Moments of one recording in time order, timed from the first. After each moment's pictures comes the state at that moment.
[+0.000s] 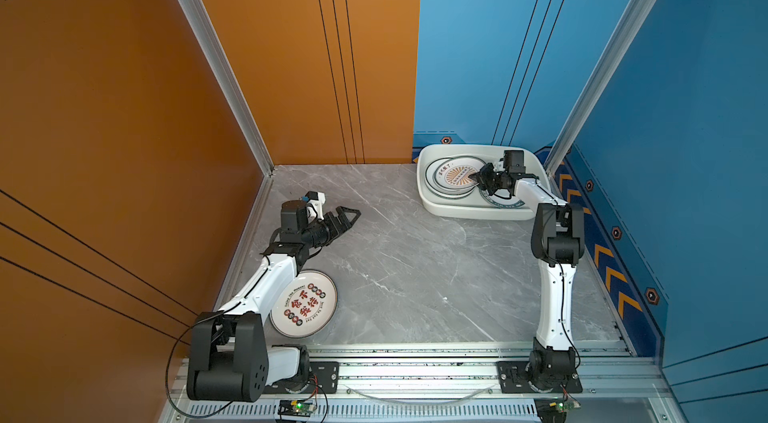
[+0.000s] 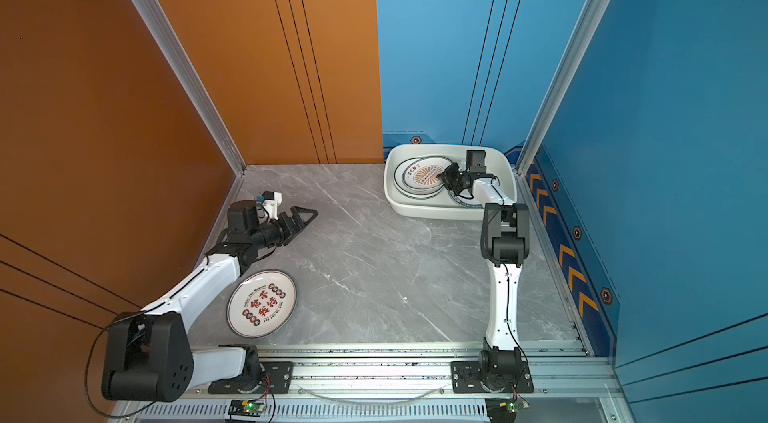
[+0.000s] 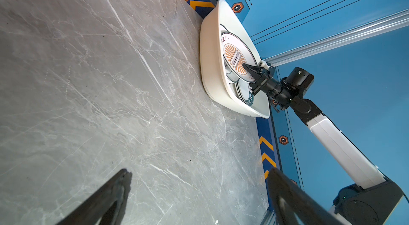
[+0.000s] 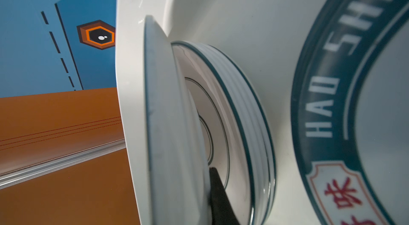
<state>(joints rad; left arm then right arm) -0.02 1.29 0.75 0.01 0.63 -0.73 -0.03 2.40 1.94 -0.26 -0.57 0.95</state>
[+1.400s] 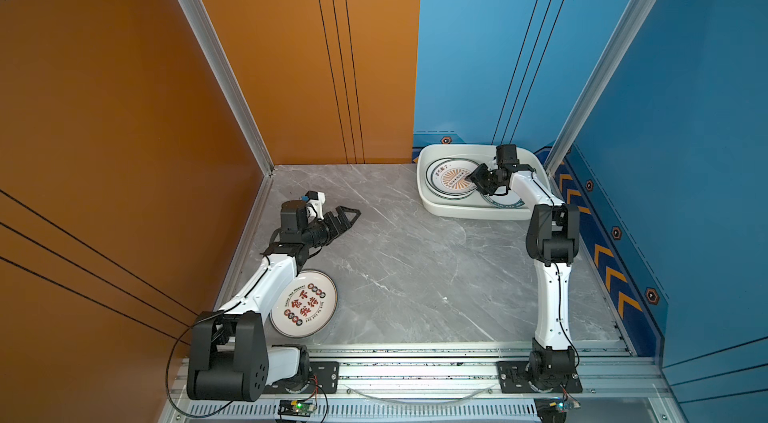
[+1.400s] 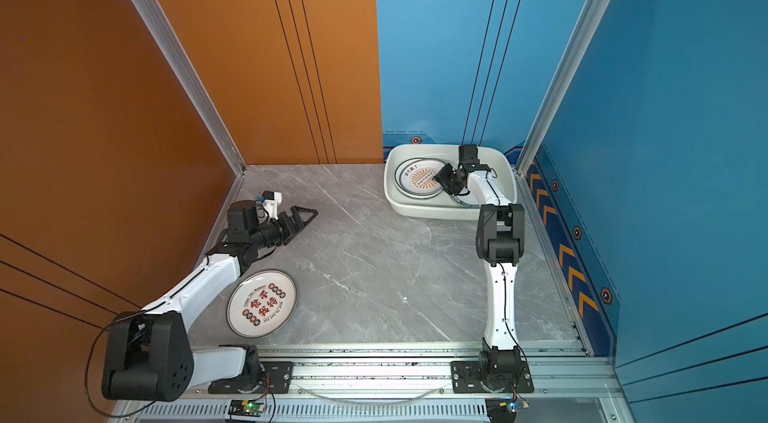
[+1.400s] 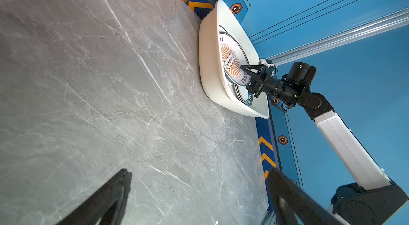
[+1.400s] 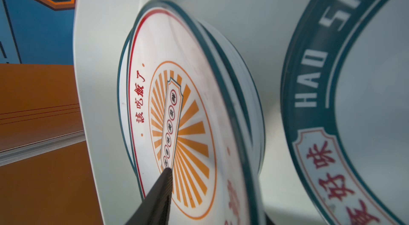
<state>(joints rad) -0.02 1.29 0.75 0.02 0.64 -0.73 0.02 2.42 2.09 -0.58 -0.43 0.73</state>
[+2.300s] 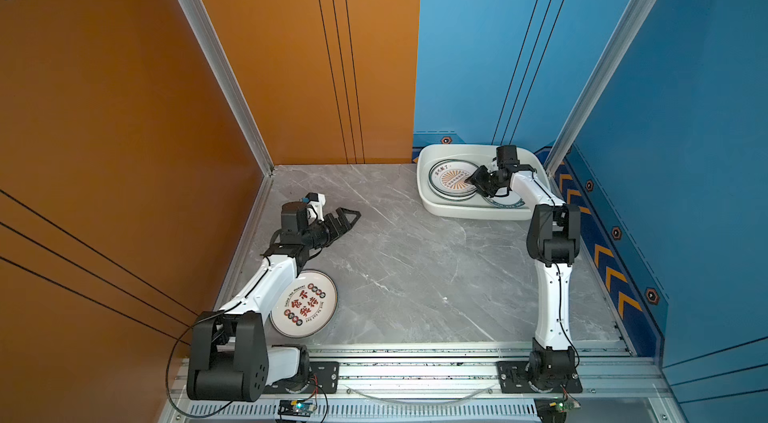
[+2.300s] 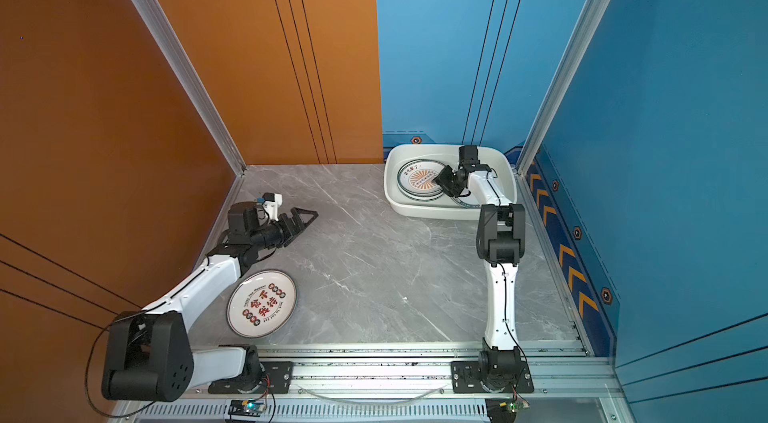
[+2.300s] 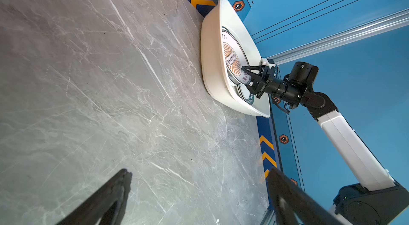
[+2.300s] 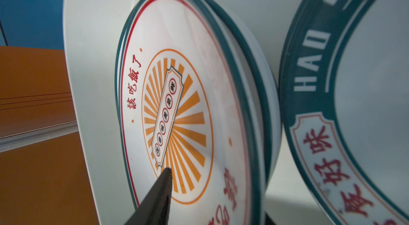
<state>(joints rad) -0.02 1.29 0.74 0.02 0.64 -0.73 0.02 2.40 2.08 -0.61 -0.45 0.70</state>
